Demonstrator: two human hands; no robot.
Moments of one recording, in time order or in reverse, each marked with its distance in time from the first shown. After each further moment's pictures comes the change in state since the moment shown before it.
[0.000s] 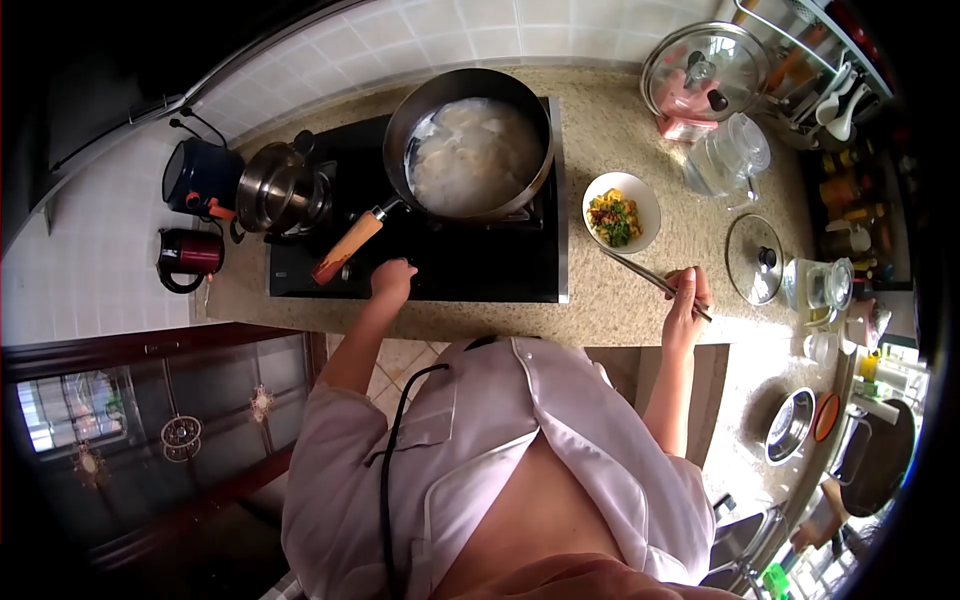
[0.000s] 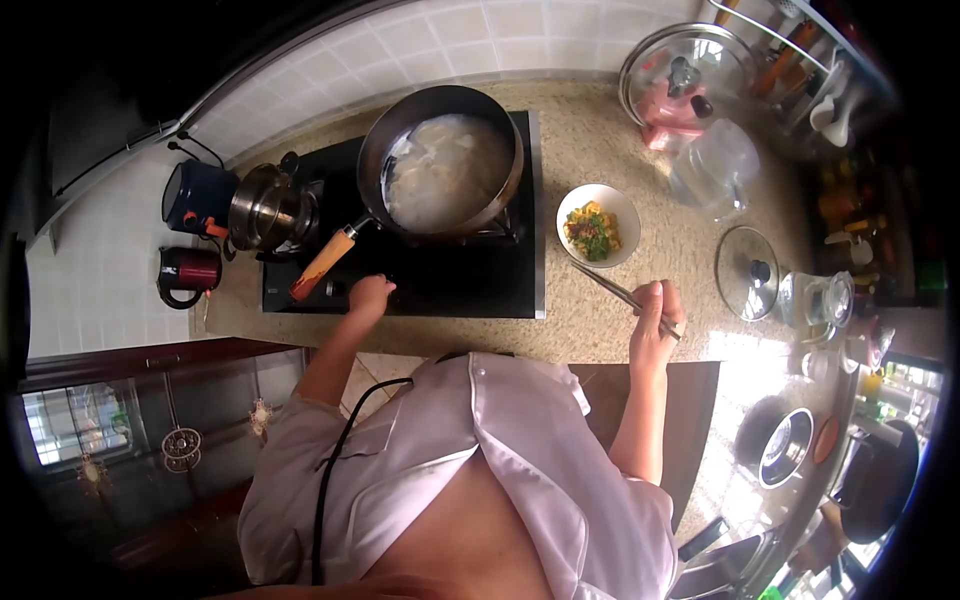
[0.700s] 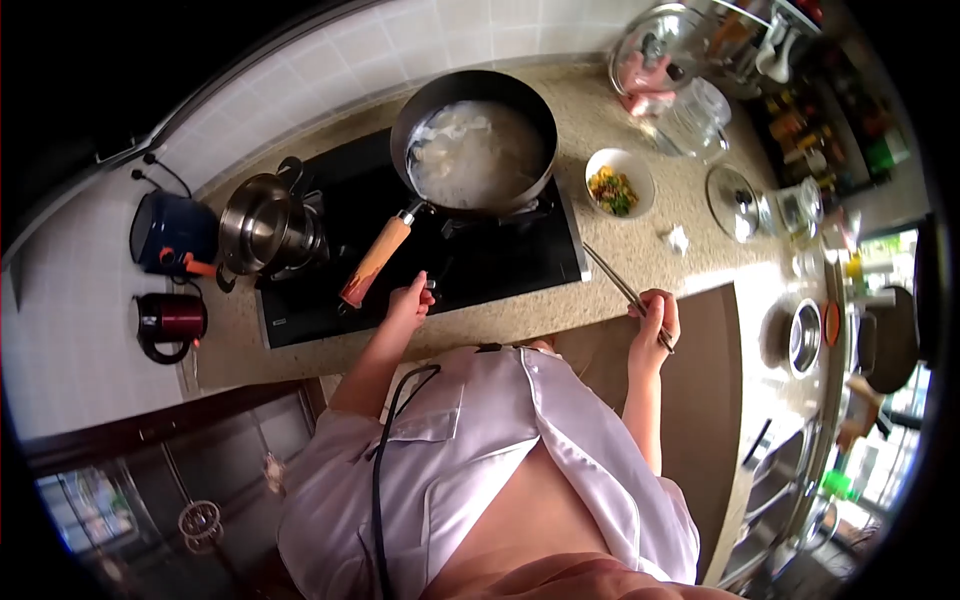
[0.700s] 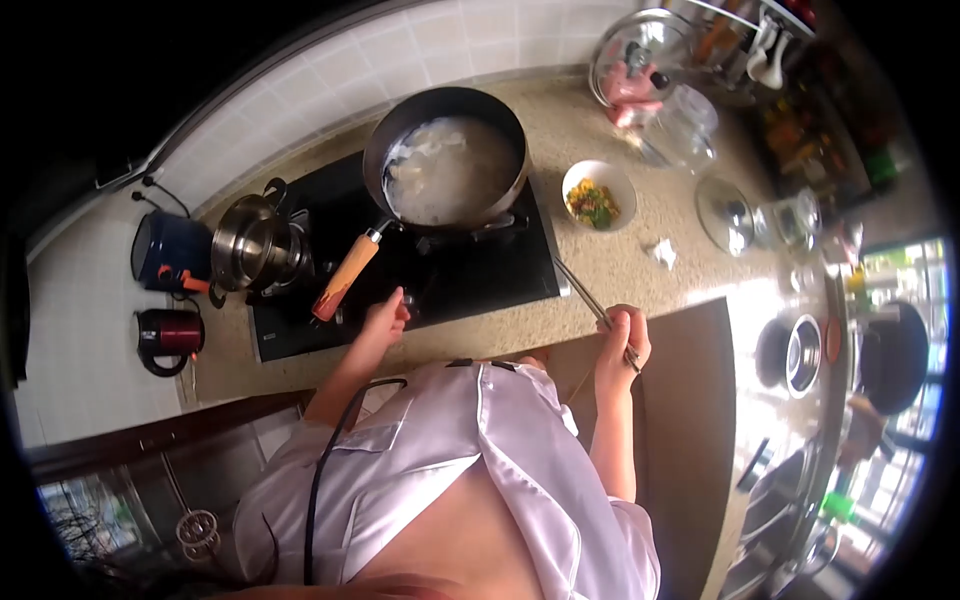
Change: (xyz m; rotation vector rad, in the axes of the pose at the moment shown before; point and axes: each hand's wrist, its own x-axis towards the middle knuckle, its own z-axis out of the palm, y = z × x) left_hand -0.003 -0.038 0.014 -1.503 -0.414 -0.369; right_hand -0.146 -0.029 0.093 0.044 0.311 0.053
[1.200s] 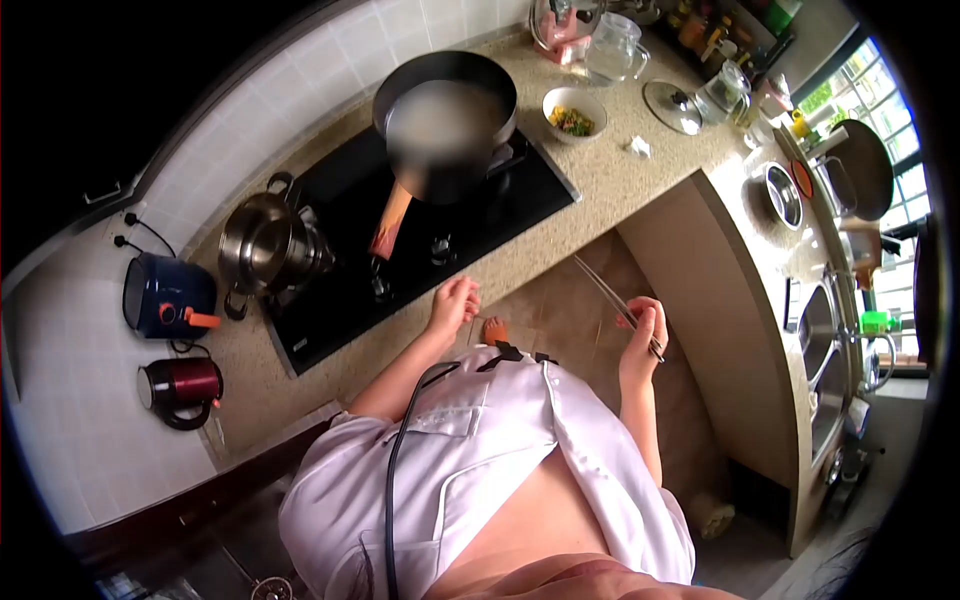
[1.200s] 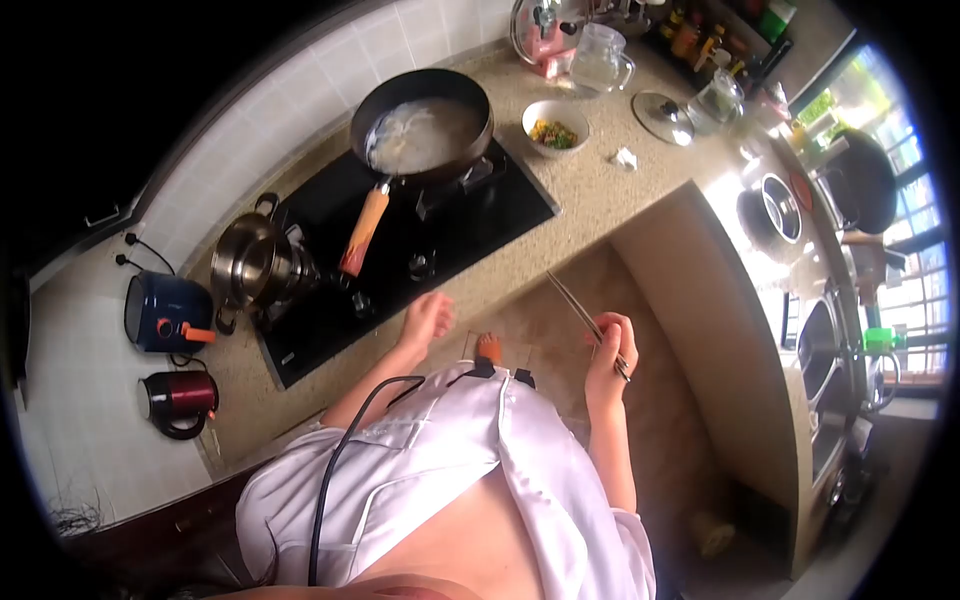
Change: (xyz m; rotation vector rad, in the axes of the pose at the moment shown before) left_hand -0.068 -0.054 -0.031 0.412 -0.462 0.335; right_hand -0.223 -0.038 0.011 -0.064 0.218 0.000
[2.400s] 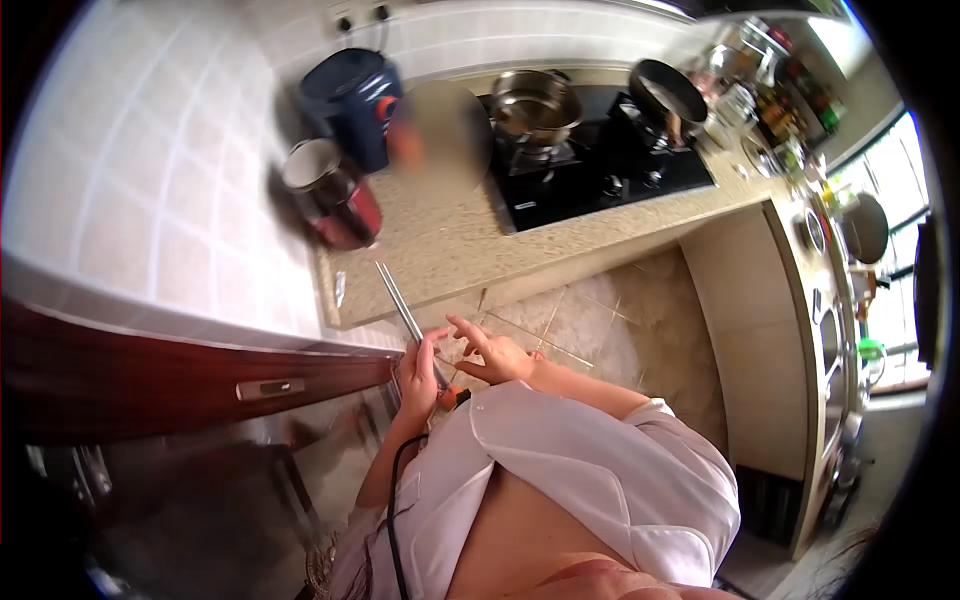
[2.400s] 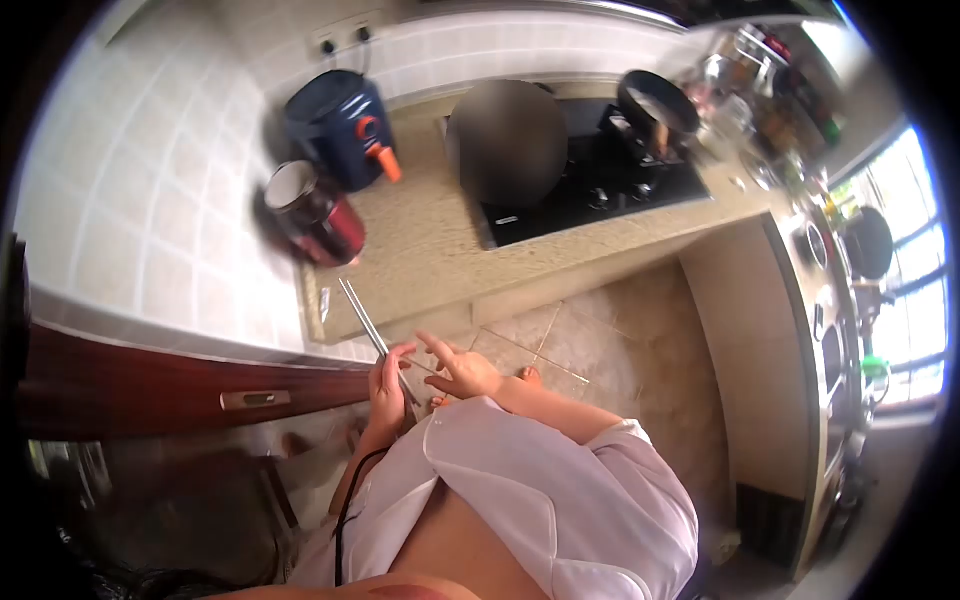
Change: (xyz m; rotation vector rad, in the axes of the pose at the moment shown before) left_hand -0.452 -0.175 -0.484 0.007 0.362 0.572; right_hand -0.548 -0.099 0.399 -0.291 -1.378 -0.292
